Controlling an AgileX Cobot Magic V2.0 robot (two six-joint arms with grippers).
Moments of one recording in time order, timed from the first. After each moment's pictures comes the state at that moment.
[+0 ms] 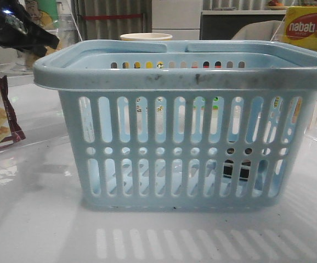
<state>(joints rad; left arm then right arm) -0.14 1.96 -1.54 0.08 0.20 0.11 0.51 0.84 -0.87 -0.06 0.73 0.01</state>
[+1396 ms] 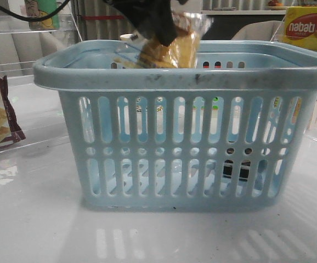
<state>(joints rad) -0.74 1.72 -1.54 0.07 0.73 0.11 0.51 0.84 -0.87 -0.06 0.73 0.01</state>
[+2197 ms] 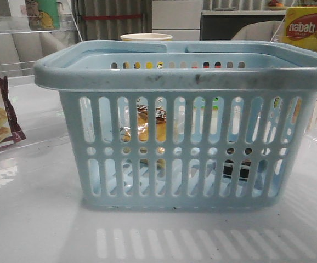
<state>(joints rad) -0.74 0.99 -1.04 -0.03 0.64 0.11 0.51 0.84 -0.87 -0.06 0.73 0.01</state>
